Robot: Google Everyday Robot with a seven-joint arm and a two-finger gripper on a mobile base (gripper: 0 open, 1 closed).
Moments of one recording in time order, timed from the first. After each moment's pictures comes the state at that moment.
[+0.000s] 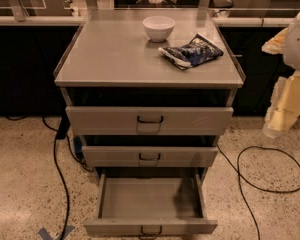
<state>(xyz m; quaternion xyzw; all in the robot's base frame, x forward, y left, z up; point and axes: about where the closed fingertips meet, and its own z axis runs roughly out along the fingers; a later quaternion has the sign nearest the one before) 0.438 -0.216 0.977 -0.60 0.78 -0.04 0.16</state>
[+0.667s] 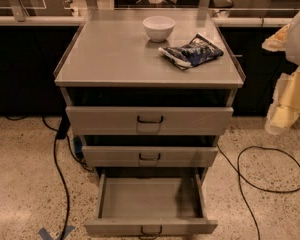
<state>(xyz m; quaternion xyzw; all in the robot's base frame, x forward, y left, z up) 0.440 -0.217 0.981 -0.61 0.78 -0.03 0.17</state>
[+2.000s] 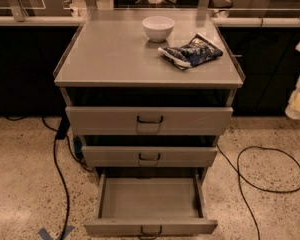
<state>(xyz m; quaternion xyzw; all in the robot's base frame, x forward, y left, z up) 0.480 -0.297 0.962 -0.52 0.84 -0.02 0.15</state>
